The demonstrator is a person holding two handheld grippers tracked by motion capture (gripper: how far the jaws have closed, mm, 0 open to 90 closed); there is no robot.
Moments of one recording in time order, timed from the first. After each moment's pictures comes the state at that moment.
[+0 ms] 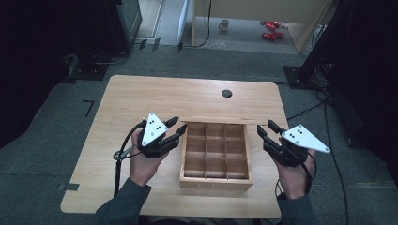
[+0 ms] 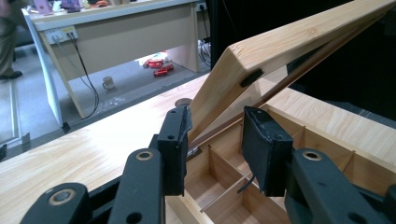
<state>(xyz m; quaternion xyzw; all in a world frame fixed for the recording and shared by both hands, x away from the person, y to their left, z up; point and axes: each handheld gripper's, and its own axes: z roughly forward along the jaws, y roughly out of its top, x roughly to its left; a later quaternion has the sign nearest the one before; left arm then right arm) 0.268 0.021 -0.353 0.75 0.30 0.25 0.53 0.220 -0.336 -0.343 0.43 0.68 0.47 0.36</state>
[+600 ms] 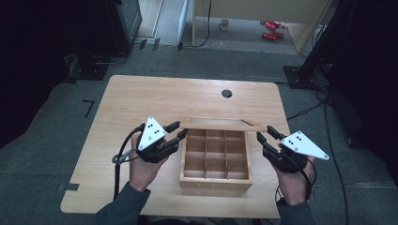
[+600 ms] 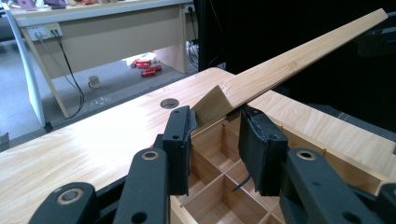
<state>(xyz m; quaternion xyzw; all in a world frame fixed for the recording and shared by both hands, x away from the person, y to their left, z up) 0.255 0.023 -0.350 0.75 0.30 0.23 0.54 0.208 -0.334 -0.350 0.44 0.68 0.46 0.36</state>
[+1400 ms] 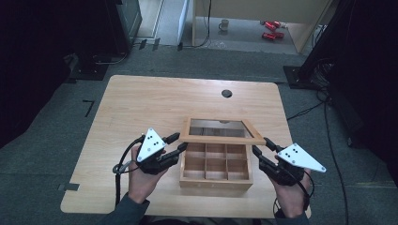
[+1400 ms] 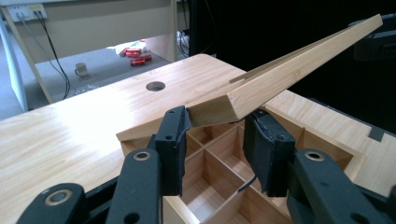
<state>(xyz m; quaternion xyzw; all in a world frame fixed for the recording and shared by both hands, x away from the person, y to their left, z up) 0.237 0.026 -0.369 0.76 0.30 0.20 0.54 0.186 -0.327 -0.368 0.44 0.69 0.47 0.32</state>
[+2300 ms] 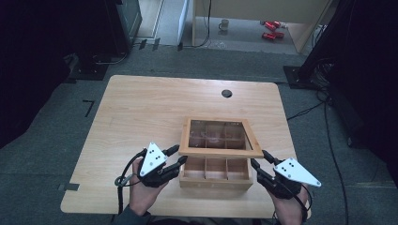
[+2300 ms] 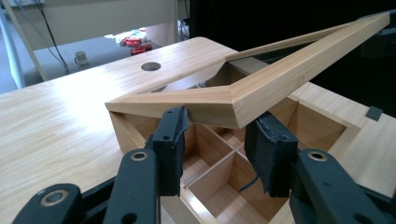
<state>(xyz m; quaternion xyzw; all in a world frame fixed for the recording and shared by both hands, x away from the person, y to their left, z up) 0.214 0.026 -0.396 0.77 0.32 0.19 0.53 0.163 -0.324 -0.392 0.44 0.70 0.46 0.32</state>
